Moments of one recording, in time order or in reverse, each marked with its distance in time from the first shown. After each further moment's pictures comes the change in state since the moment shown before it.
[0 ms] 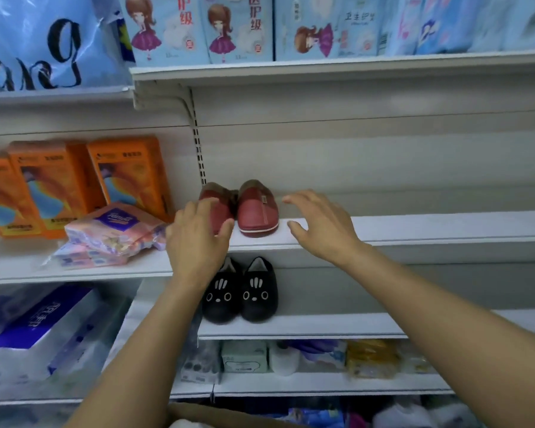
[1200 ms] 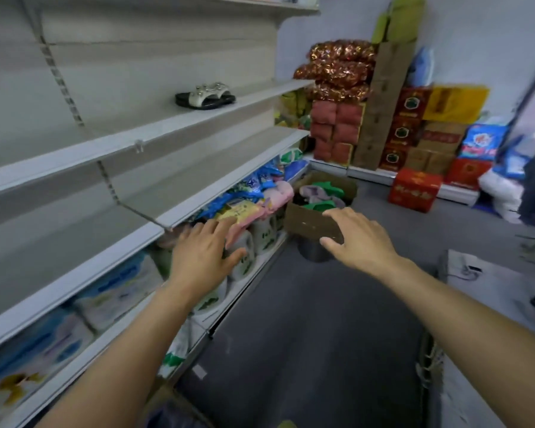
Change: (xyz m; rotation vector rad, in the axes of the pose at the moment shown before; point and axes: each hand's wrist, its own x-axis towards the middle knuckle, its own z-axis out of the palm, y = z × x) left_hand -0.418 0.793 0.207 -0.380 -0.577 1.062; right_hand -0.713 0.513 -0.423 -0.499 -0.103 1.155
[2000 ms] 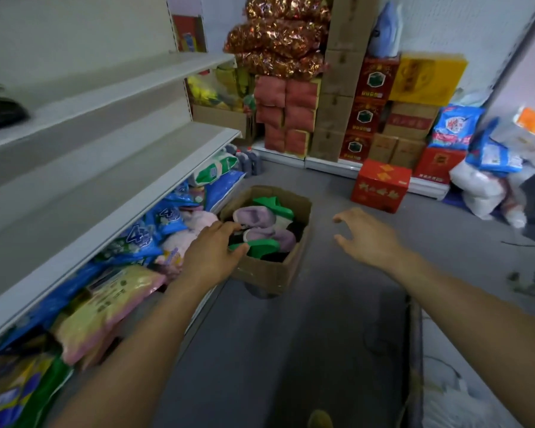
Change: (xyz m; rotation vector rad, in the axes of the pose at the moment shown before) left_hand 0.508 0.172 0.306 -0.369 -0.271 -0.030; right_hand 0.409 0.408 0.080 0.063 -0.154 0.167
